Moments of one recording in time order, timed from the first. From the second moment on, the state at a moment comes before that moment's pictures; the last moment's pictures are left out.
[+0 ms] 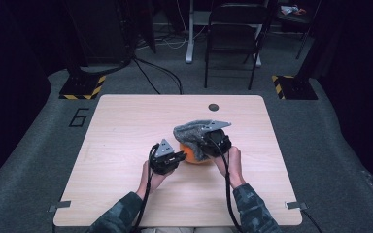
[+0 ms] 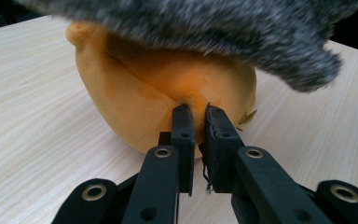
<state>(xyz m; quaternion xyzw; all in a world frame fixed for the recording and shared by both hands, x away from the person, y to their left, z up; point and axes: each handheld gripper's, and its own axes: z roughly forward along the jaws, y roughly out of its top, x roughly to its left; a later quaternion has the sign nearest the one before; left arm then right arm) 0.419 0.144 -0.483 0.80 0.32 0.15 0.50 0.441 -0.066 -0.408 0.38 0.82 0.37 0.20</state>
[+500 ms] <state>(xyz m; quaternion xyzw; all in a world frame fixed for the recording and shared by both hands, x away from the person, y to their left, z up) 0.418 0.147 -0.485 0.80 0.32 0.15 0.49 0.445 -0.077 -0.422 0.38 0.83 0.36 0.19</state>
